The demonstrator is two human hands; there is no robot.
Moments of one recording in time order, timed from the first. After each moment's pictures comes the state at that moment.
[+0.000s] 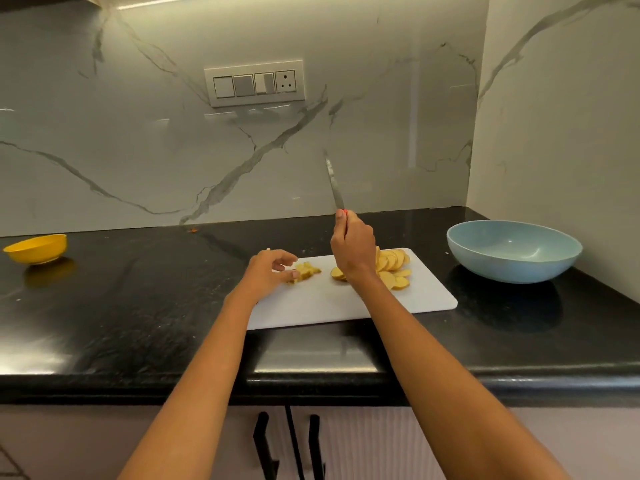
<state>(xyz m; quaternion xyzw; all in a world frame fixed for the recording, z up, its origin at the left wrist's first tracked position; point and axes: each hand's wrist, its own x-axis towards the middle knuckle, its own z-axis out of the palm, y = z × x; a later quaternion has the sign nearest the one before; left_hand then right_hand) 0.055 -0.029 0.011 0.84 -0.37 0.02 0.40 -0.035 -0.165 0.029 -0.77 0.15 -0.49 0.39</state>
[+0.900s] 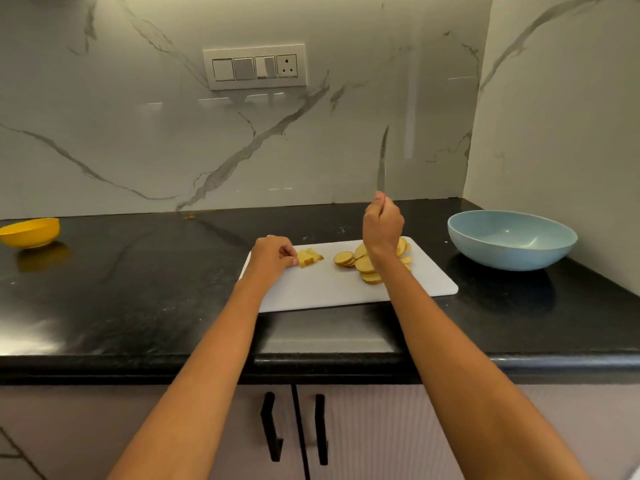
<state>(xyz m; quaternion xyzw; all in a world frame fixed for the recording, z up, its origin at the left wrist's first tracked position) 0.054 -0.029 0.009 0.84 -0.38 0.10 0.37 -0.043 -0.188 0.034 -0.68 0.24 -0.53 0.45</state>
